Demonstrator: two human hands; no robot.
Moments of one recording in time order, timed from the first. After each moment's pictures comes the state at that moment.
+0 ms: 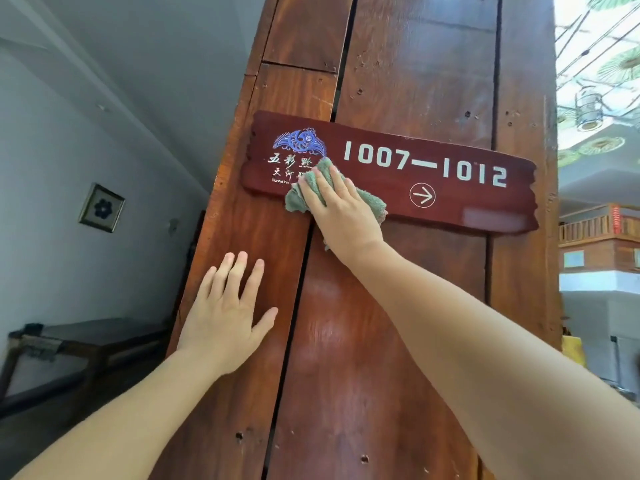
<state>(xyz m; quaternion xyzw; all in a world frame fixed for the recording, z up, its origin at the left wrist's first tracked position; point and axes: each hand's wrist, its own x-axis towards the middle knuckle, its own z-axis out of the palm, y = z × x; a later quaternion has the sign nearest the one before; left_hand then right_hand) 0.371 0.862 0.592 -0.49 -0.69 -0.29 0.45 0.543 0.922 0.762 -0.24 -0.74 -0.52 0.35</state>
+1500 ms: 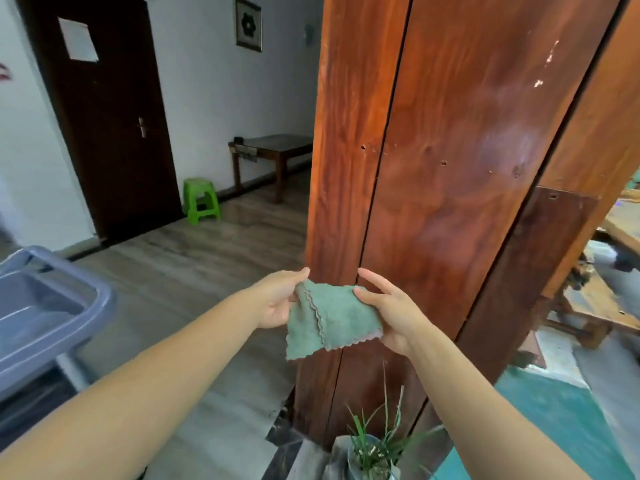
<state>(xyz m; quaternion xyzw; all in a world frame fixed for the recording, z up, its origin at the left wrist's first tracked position) 0.535 0.580 0.312 -0.14 -0.59 -0.61 -0.52 0.699 0.723 0.292 -0.27 -0.54 0.77 0.19</state>
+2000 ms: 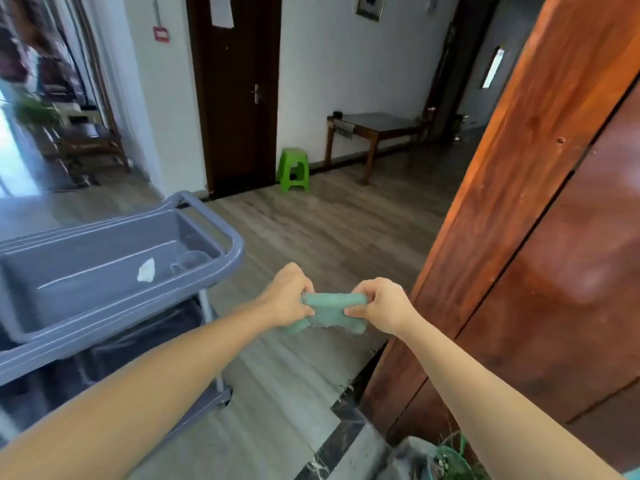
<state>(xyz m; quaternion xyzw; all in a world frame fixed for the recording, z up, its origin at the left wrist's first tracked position) 0.397 0.374 0.235 -0.37 -0.90 -0.24 -0.09 0.509 0.556 0.254 -0.16 -0.92 0.35 0.04</state>
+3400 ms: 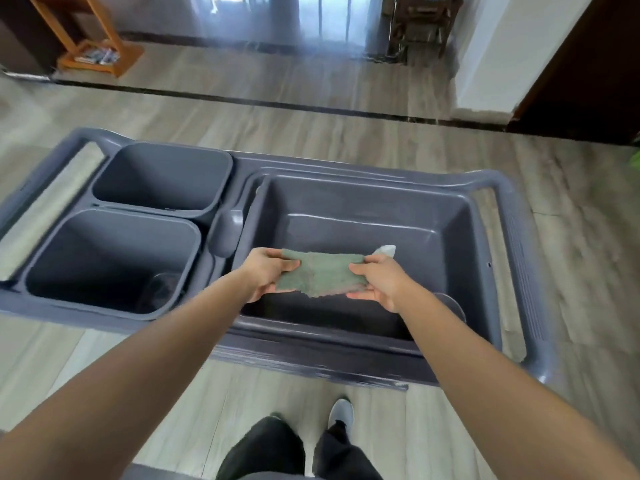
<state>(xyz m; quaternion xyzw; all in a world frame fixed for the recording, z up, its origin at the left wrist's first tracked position) 0.056 -0.014 0.075 0.43 -0.59 -0.68 -0.09 -0.046 0.196 0.079 -0.10 -0.66 0.60 -0.45</state>
